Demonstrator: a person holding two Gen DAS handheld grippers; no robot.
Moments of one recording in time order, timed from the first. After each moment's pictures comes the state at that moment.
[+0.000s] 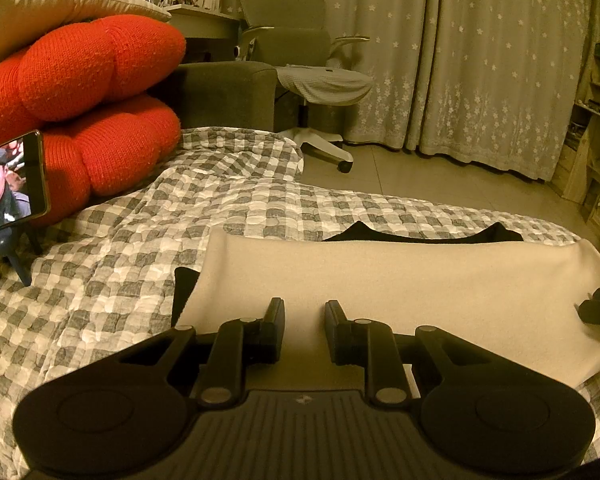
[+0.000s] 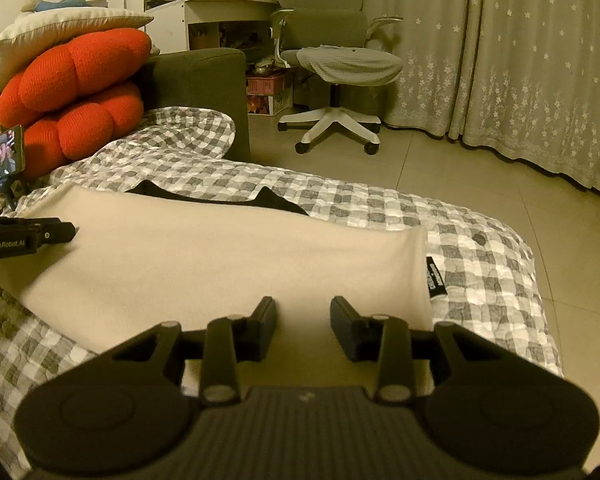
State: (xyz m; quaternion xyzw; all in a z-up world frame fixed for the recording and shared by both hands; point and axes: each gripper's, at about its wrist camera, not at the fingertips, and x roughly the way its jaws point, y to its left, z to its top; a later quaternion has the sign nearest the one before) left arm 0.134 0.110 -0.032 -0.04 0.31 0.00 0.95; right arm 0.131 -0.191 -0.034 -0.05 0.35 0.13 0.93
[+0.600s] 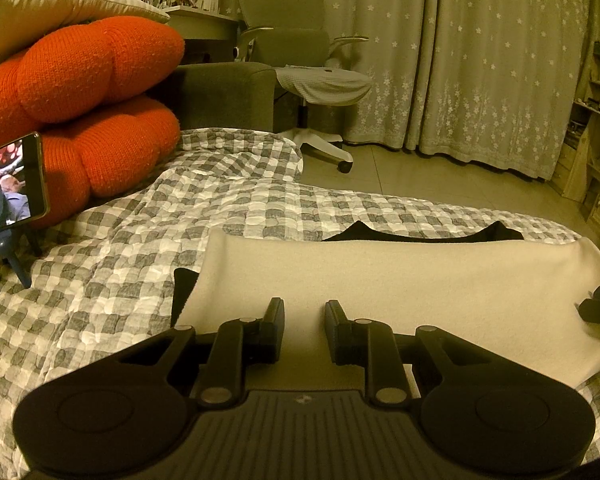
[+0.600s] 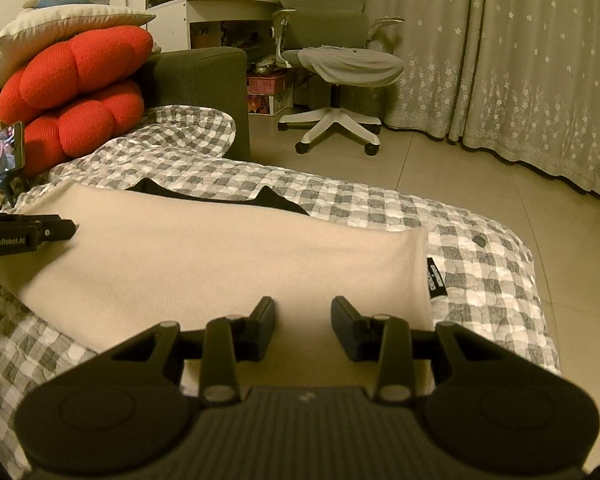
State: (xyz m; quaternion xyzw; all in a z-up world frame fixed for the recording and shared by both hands) left arm 0.134 0.109 -0.033 -0.03 0.31 0.00 0.95; right arm 0.131 -0.190 -0.034 -0.05 0.35 0.13 0.93
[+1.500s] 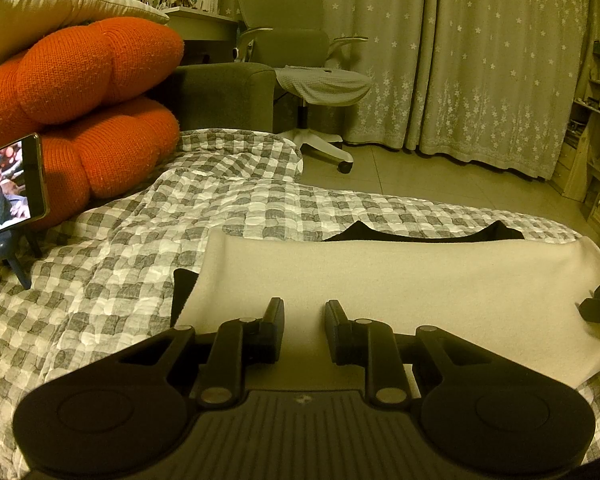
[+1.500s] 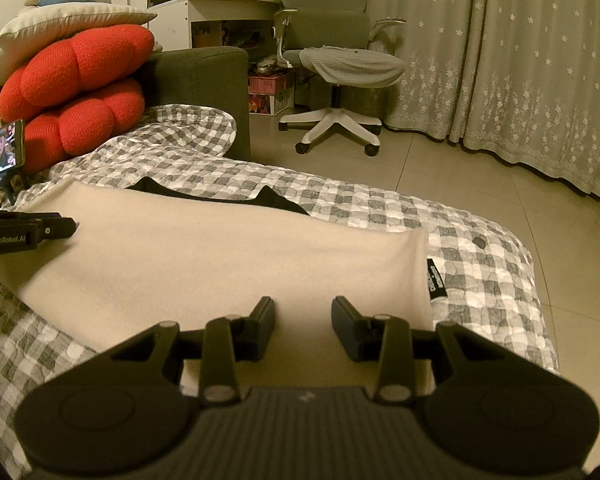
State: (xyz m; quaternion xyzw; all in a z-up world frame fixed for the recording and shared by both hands) left arm 0.135 0.109 -0.033 -0.03 0.31 0.00 0.95; right arm 0.131 -0.188 -0.035 -0.06 0.35 0.13 0.93
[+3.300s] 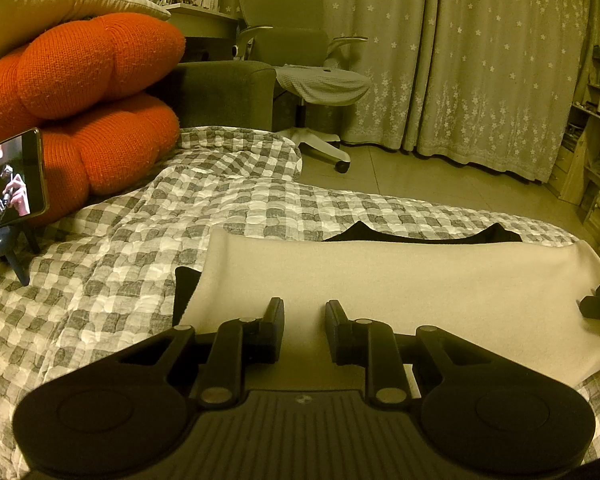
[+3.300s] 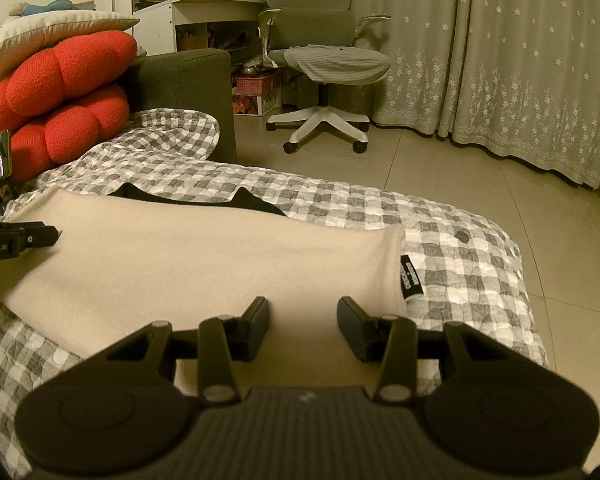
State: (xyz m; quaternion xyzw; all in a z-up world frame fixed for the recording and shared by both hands) left arm 0.134 0.113 -0.033 -0.04 0.31 -0.01 0.95; right arm 0.134 -0.204 -0.035 -0.05 0.35 0.11 0.93
